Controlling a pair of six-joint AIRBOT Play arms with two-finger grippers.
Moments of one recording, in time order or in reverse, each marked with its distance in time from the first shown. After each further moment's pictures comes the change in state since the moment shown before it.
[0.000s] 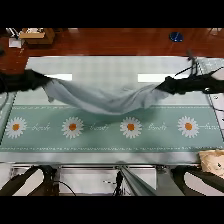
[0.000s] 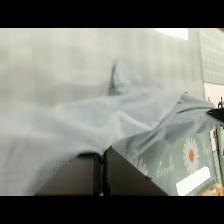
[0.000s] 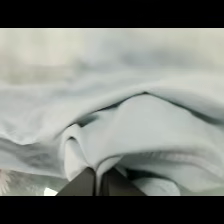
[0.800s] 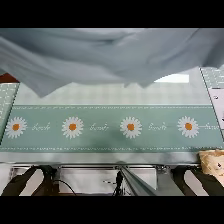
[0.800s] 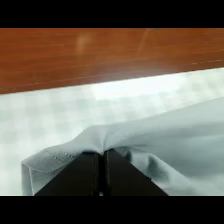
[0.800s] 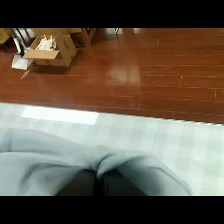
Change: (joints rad) left arm 0.058 0.146 0.784 0.333 -0.301 -0.235; right arm -0.209 0.315 0.723 -0.076 0.329 0.119
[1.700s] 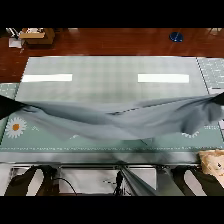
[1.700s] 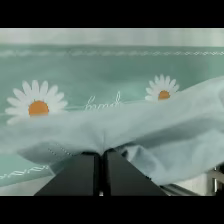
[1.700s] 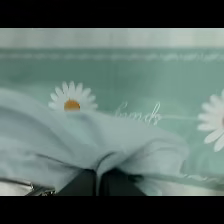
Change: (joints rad) left arm -0.032 0.213 -0.681 0.059 -0.172 -0.111; right arm 0.016 0.048 -0.449 -0.235 0.374 0.076
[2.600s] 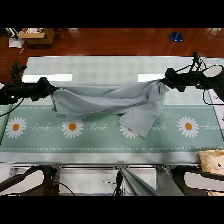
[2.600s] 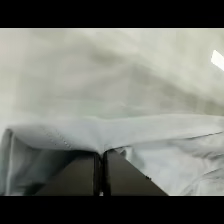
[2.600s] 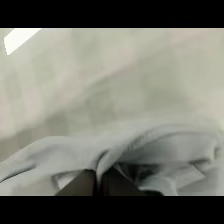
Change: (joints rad) left arm -0.084 -0.593 -0.240 -0.219 0.791 0.144; right arm 0.184 -0.603 -0.229 0.245 -1.020 0.048
